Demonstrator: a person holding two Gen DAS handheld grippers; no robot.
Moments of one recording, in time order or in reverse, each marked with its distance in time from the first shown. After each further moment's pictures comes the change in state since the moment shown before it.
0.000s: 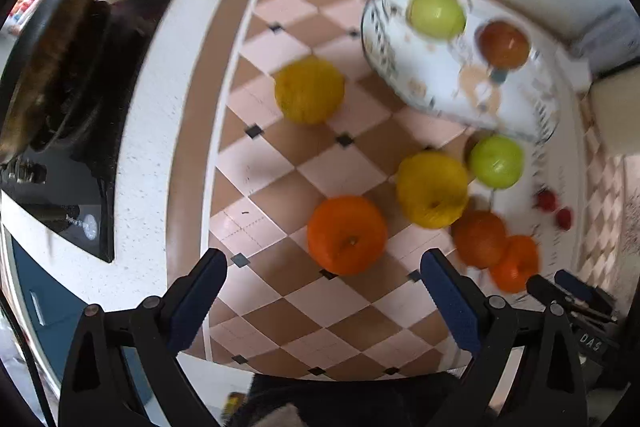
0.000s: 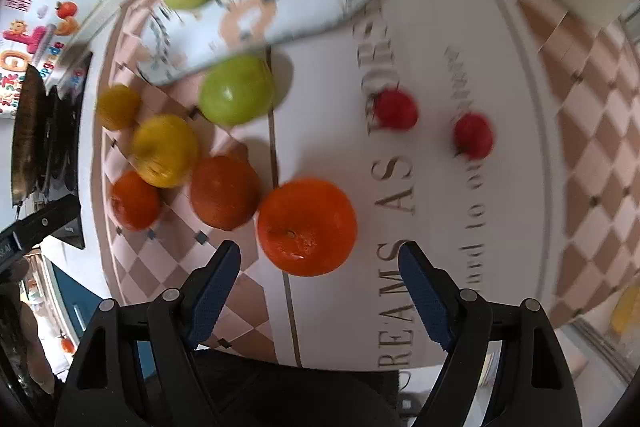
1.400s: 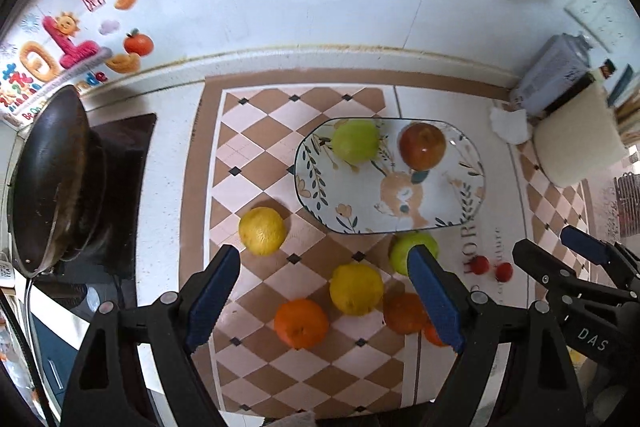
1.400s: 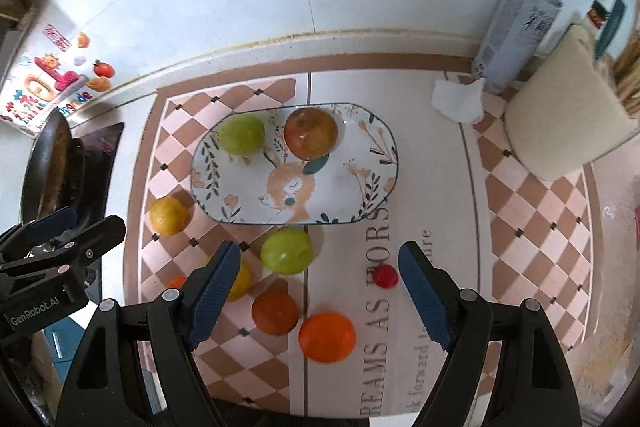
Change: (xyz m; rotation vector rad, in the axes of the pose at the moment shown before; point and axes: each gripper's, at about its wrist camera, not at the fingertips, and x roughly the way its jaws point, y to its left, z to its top) left arm -0.112 -0.045 0.050 0.114 -0.264 -0.057; right arm -0.141 0.067 0.060 -0.110 -0.313 -0.108
